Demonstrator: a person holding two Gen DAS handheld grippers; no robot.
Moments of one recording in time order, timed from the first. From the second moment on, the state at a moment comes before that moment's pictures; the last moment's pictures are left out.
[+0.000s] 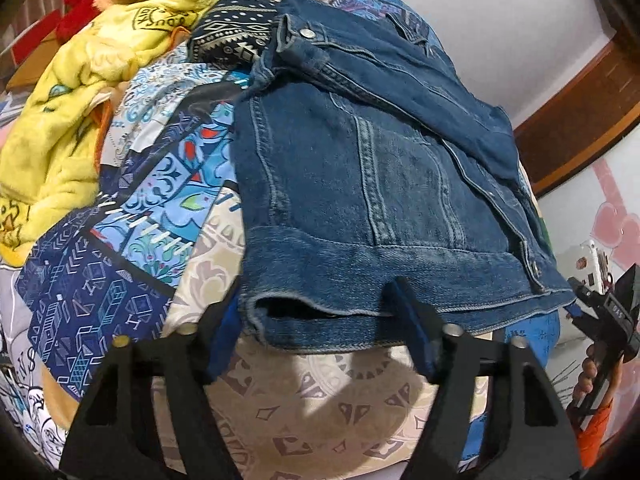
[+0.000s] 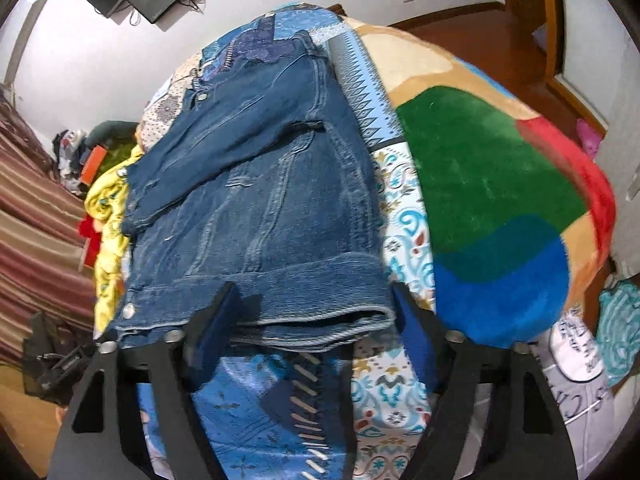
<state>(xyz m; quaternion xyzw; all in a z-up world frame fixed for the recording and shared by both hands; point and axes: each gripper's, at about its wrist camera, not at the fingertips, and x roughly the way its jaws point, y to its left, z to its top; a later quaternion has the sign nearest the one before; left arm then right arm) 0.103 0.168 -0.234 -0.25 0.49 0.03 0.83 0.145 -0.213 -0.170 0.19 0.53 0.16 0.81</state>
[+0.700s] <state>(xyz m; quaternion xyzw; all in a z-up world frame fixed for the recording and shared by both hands) 0.154 0.184 -0.137 -0.20 0.37 0.02 0.91 0.200 -0.180 -0.107 0.12 0.45 0.22 0.86</state>
